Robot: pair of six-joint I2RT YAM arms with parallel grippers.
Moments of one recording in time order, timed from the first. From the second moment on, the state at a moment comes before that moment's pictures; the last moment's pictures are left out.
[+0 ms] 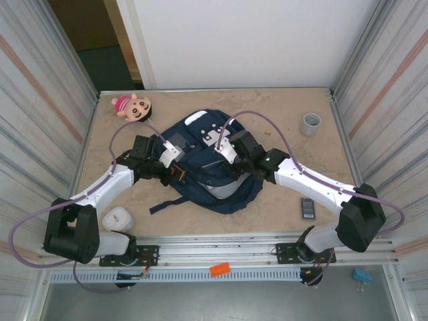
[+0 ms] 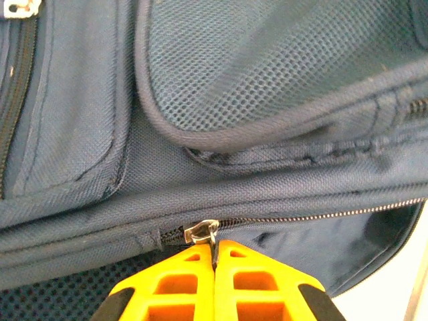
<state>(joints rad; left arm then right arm) -0.29 1.32 0.79 -0.47 0.61 0.28 0.78 1.40 1.06 -0.49 0.05 -0.21</state>
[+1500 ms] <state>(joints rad) -0.38 1.31 0.61 -0.18 0.45 -0.23 0.72 1.35 1.01 -0.42 -0.04 -0.13</state>
